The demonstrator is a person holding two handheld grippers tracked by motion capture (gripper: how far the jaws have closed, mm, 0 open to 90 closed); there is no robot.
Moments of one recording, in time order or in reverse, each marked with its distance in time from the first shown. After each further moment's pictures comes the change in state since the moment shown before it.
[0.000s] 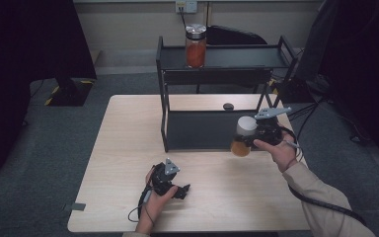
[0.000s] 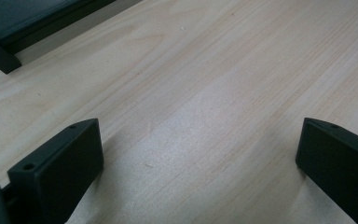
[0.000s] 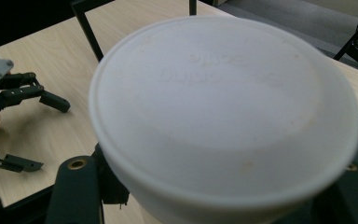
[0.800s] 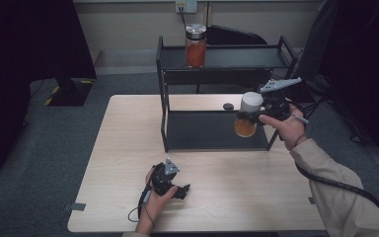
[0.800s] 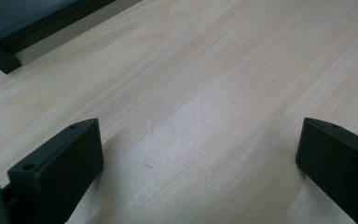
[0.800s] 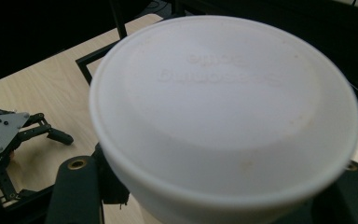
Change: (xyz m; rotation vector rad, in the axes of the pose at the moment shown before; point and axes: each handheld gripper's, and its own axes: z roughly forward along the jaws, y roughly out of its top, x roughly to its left) left arm 0.000 0.000 0.000 0.001 0.000 -0.001; right arm -0.009 0.071 -0.033 -0.008 -0.022 -0.015
